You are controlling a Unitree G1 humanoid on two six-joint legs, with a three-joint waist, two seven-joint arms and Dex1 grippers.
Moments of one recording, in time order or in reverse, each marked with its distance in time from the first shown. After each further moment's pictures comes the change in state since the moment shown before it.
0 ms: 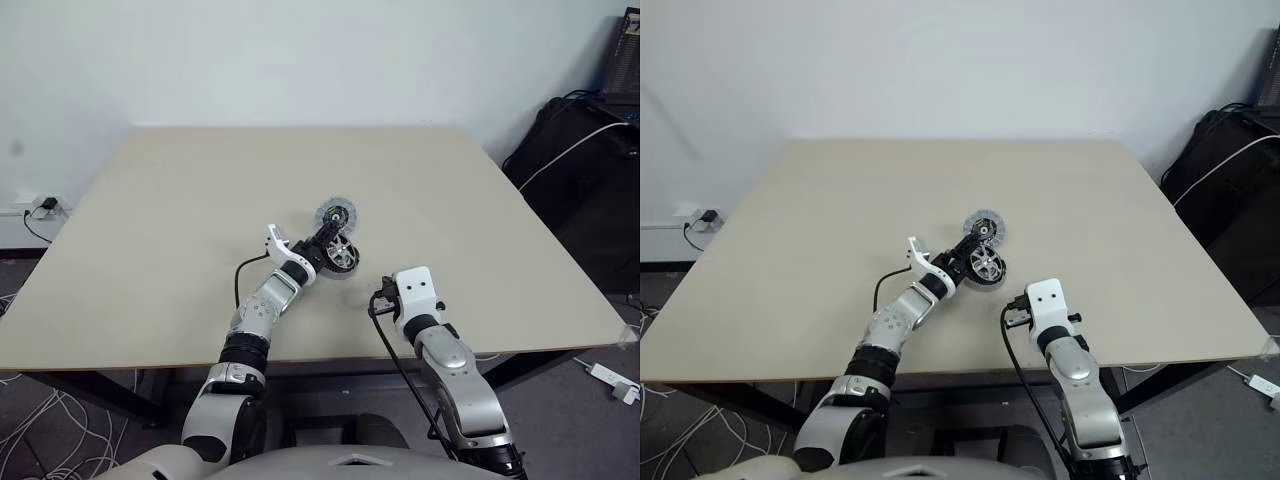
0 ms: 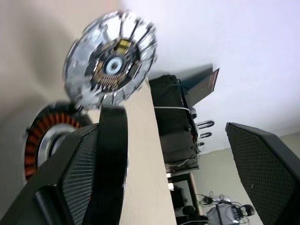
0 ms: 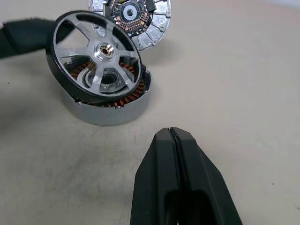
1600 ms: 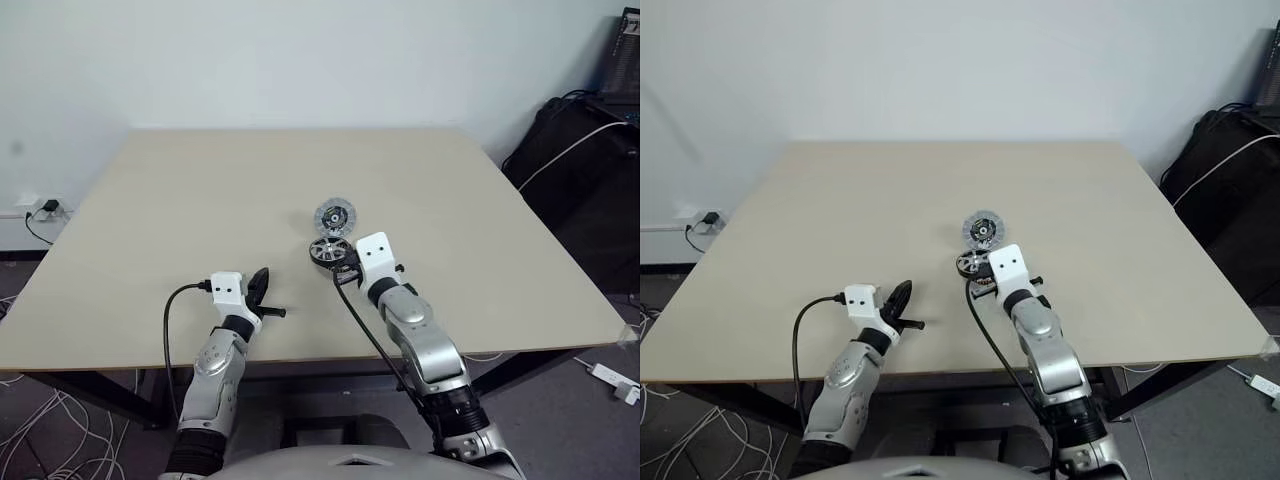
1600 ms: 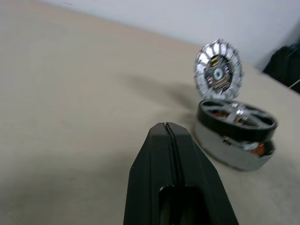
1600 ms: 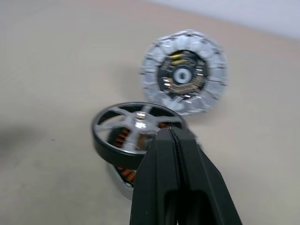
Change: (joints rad) left arm 0.544 0.160 -0.191 -0.445 0.685 -0.449 0.036; right arm -0.313 0.075 0.105 0.228 -0.031 0.017 0.023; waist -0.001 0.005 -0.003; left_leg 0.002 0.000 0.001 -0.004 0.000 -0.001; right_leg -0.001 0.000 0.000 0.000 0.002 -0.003
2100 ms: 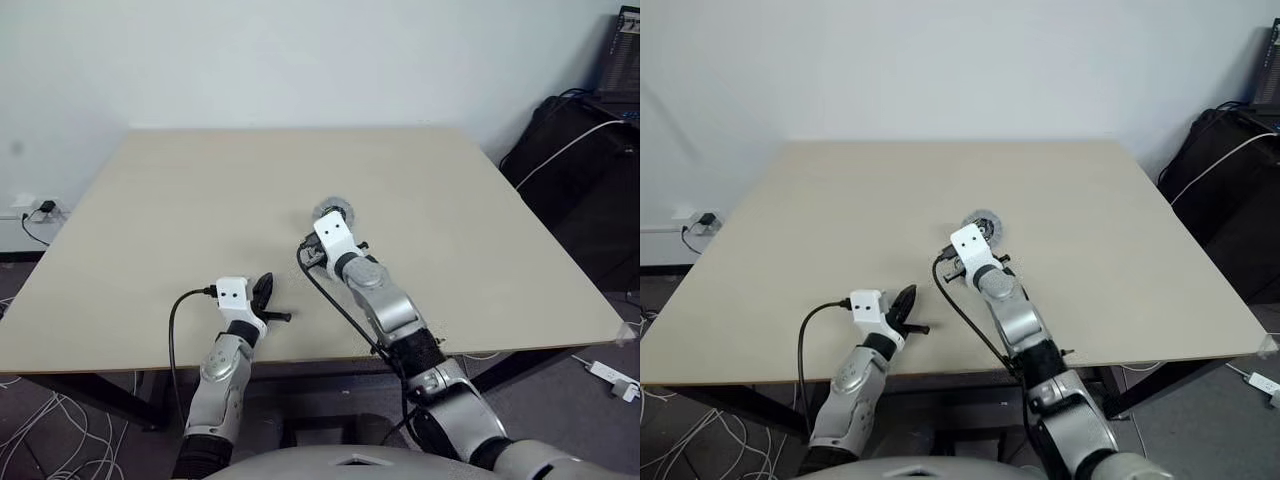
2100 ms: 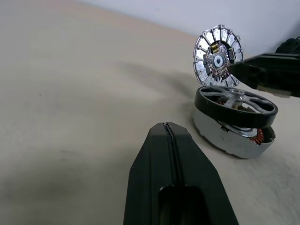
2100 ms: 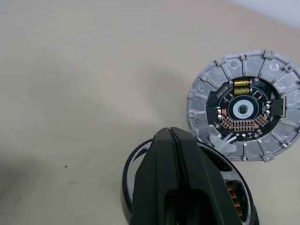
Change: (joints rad) left arm 0.023 -0.021 -0.018 0.000 0.027 -0.004 0.019; right arm -0.316 0.085 0.040 0.399 -0.037 0.010 -0.017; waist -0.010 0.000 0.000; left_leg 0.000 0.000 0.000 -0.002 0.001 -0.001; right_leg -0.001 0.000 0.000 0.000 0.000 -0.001
